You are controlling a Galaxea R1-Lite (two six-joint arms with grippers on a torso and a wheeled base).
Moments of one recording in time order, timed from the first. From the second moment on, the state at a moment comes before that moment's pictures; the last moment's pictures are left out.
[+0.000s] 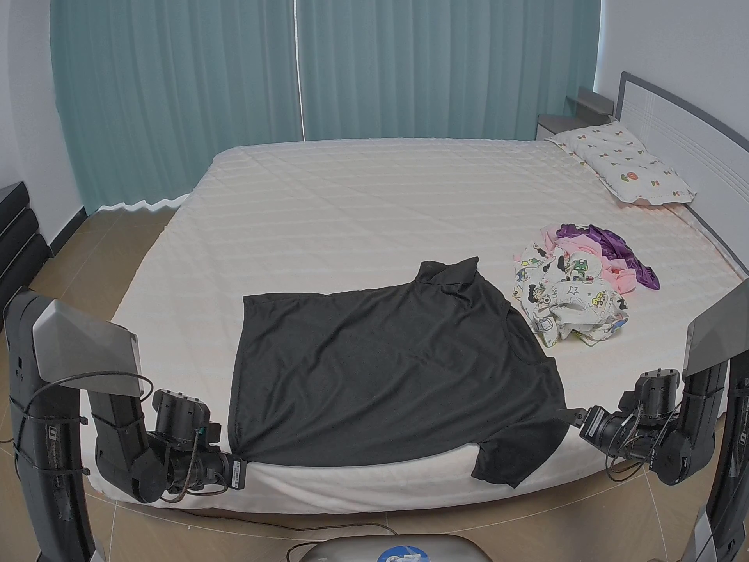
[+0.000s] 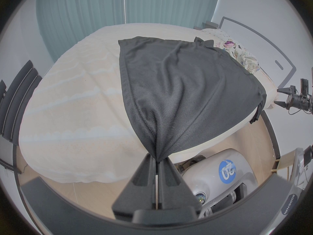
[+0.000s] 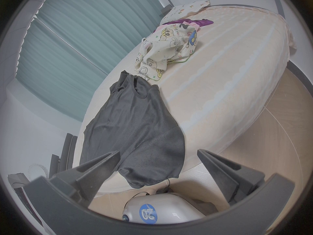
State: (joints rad) left arm -0.19 2.31 -0.32 -1.09 -0.06 -0.05; right arm 0.05 2.31 -0.18 -1.47 0.19 0.64
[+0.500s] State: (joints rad) left arm -0.14 2.19 -0.24 -1.09 -0.13 -0.16; right arm 0.09 2.35 -0.21 -1.51 0.18 0.63
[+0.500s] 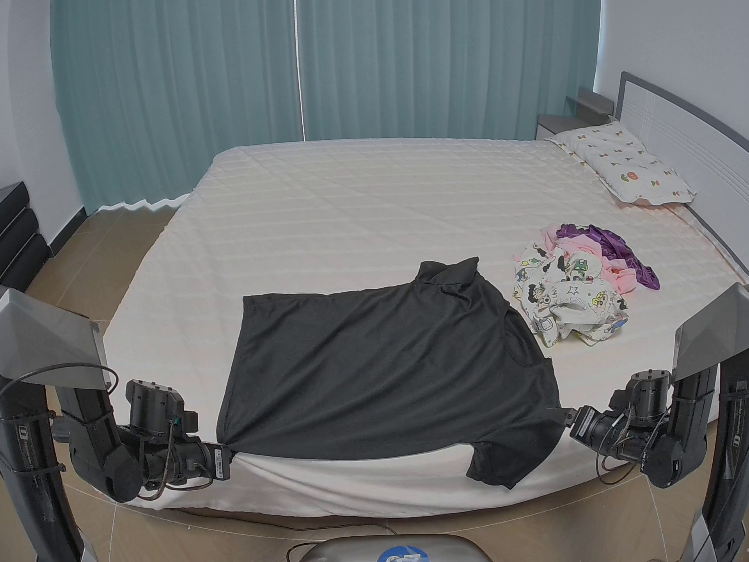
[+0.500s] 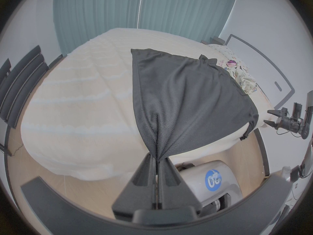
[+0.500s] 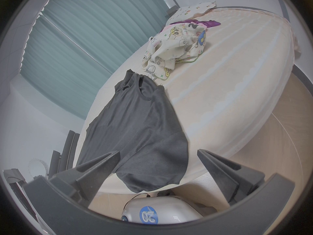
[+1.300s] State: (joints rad) left arm -0.15 2.34 -0.25 -1.17 -0.15 -0.15; right arm 0.13 2.42 -0.27 -1.51 0.17 0.63
